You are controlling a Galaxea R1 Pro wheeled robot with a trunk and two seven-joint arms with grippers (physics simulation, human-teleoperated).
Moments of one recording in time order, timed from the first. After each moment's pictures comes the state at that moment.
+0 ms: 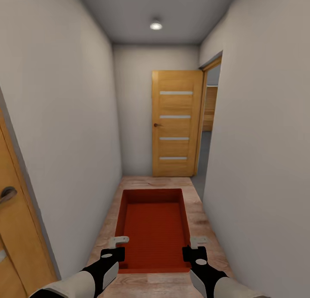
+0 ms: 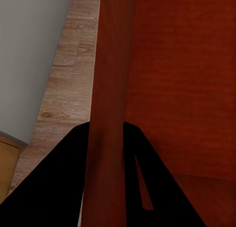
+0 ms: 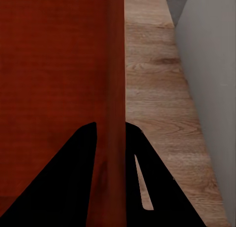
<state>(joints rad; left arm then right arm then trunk) -0.68 -0.12 -0.24 -0.08 0.29 -0.04 0.26 -0.65 0.14 0.14 -0.09 -0.03 -0.17 -0.25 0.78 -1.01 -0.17</state>
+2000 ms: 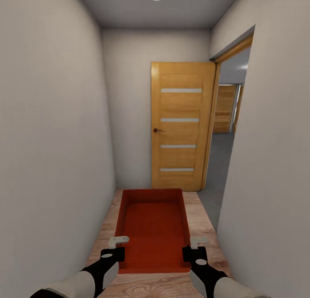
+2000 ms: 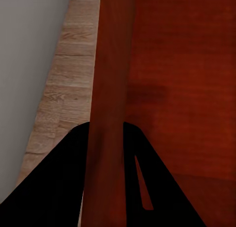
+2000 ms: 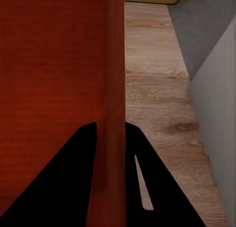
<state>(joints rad) -0.68 -0.12 -0.24 -0.08 0.29 -0.04 0.26 -0.65 0.14 0.13 -0.09 -0.03 -0.17 -0.25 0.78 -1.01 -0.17</state>
